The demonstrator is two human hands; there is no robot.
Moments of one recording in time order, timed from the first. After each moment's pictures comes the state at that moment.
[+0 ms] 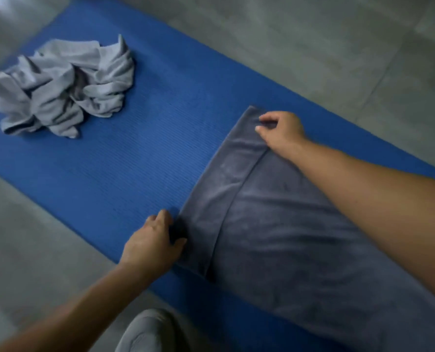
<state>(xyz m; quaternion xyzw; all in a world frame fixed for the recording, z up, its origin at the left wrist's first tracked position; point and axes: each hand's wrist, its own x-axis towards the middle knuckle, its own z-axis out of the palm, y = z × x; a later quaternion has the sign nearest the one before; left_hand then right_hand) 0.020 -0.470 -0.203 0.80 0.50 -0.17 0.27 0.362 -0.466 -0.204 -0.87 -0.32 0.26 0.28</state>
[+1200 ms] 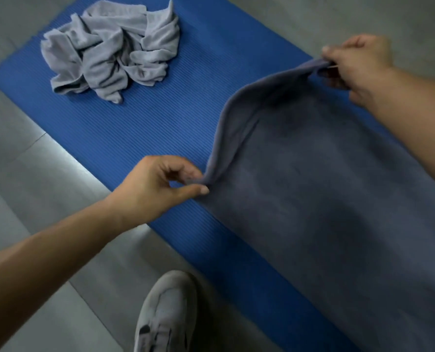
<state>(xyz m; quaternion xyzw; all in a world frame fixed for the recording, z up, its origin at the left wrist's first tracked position) -0.008 -0.419 -0.122 0.77 0.35 0.08 0.52 0.391 -0.424 -0.137 -0.80 -0.19 0.28 0.49</state>
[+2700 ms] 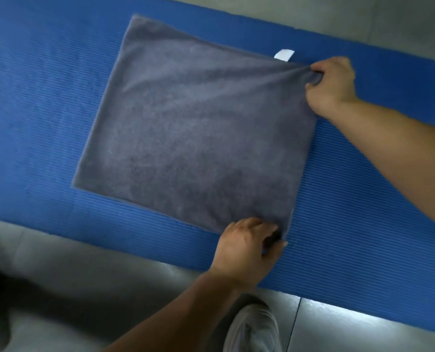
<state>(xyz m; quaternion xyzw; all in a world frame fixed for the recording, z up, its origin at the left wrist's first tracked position) 0.230 -1.048 -0.202 0.88 0.16 -0.06 0.44 0.569 -1.060 -0.203 -0.95 -0.17 0.15 0.20</state>
